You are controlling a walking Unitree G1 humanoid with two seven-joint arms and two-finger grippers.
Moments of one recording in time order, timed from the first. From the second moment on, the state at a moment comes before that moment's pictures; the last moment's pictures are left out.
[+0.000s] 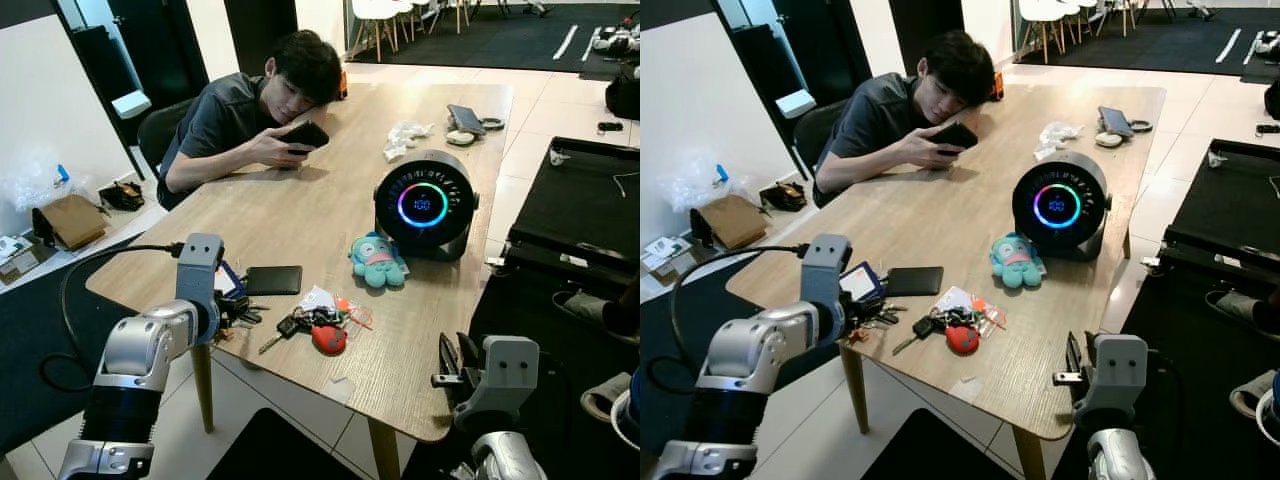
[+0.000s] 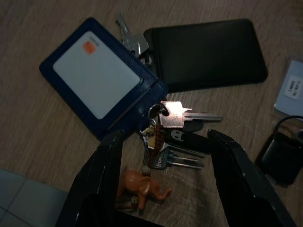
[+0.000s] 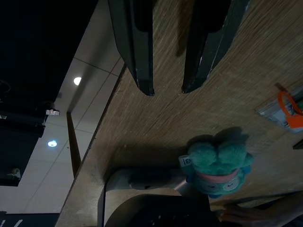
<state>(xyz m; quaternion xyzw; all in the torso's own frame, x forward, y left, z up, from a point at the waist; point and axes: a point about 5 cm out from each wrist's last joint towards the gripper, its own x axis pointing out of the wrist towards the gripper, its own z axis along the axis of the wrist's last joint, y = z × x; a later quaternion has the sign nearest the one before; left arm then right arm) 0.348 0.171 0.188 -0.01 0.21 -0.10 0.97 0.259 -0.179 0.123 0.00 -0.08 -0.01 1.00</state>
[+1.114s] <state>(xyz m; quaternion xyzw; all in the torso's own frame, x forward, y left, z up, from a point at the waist) 0.353 0.165 0.188 -0.01 0.20 -0.10 0.98 0.259 -0.179 0.122 0.00 -0.08 -0.01 1.00</state>
